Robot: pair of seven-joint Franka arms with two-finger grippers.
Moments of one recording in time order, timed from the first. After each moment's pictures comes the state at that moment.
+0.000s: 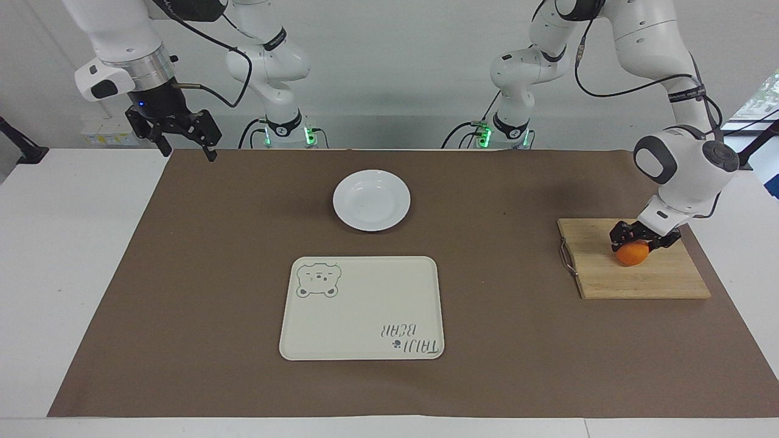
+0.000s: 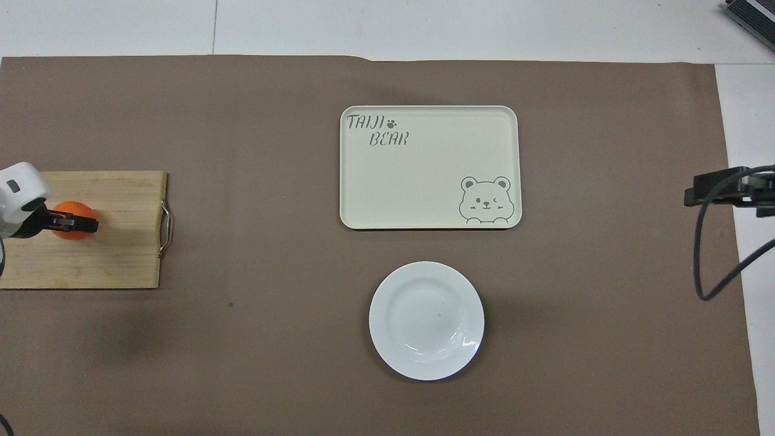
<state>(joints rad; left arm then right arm) 0.23 0.21 0.02 -2.04 -0.02 2.32 0.46 0.04 -0.06 -0.08 -1.60 0.01 1.59 0.13</state>
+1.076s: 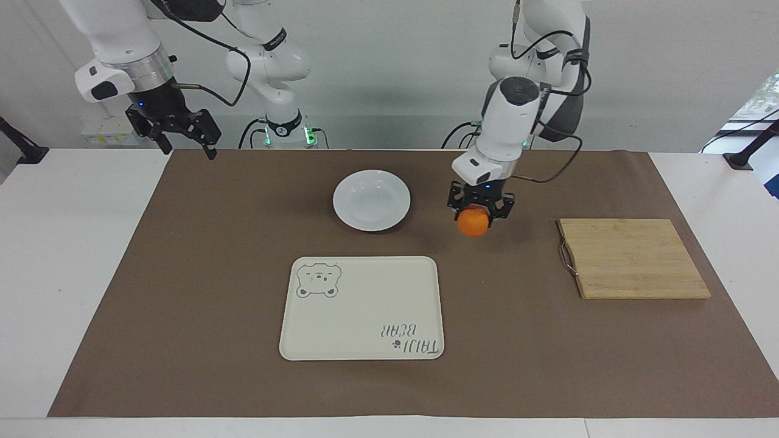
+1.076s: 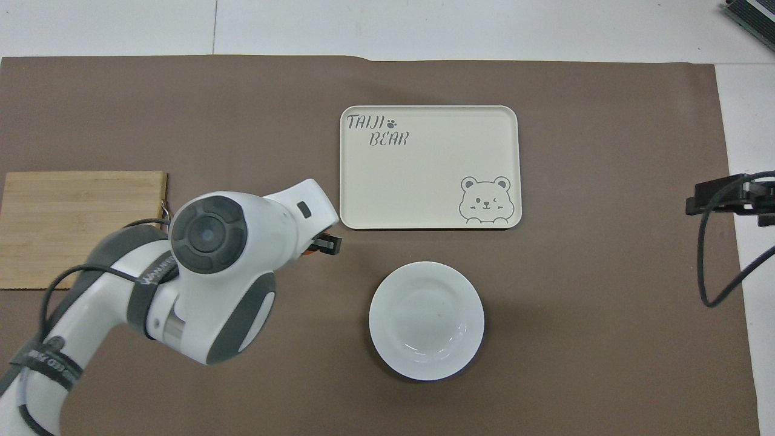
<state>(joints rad) -0.58 0.06 -0.02 -2.03 -0.04 2.23 -0.28 0.04 -0.06 -0.09 -1.59 0.01 1.54 0.13</state>
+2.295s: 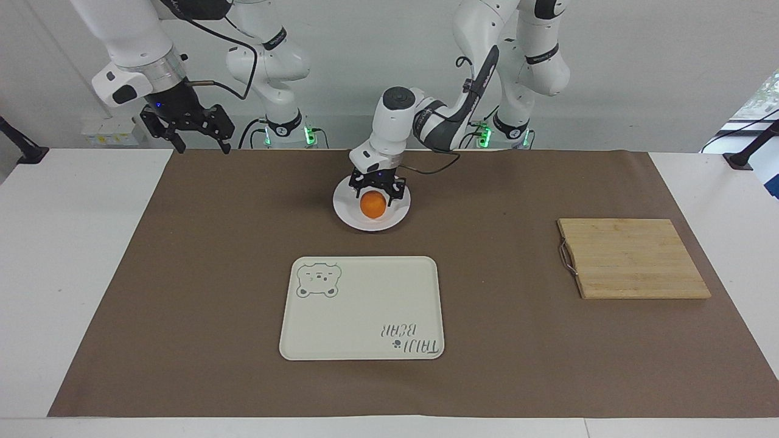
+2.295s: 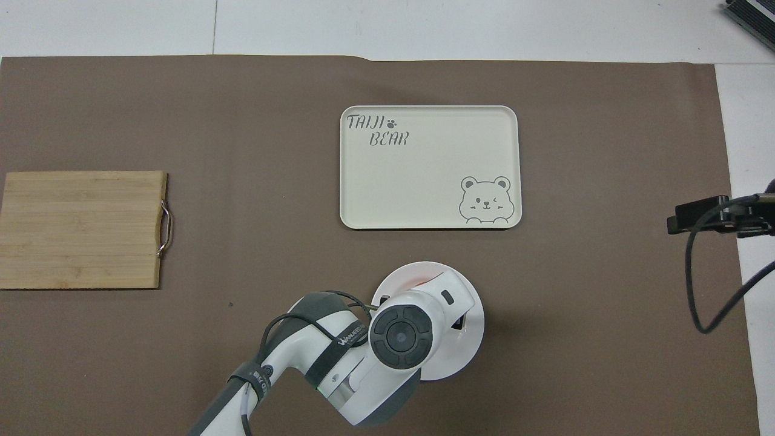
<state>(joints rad) -0.90 0.25 -0.03 -2.04 -0.14 2.45 -0.57 0.05 -0.09 -0.08 -1.65 0.05 1.53 0.04</state>
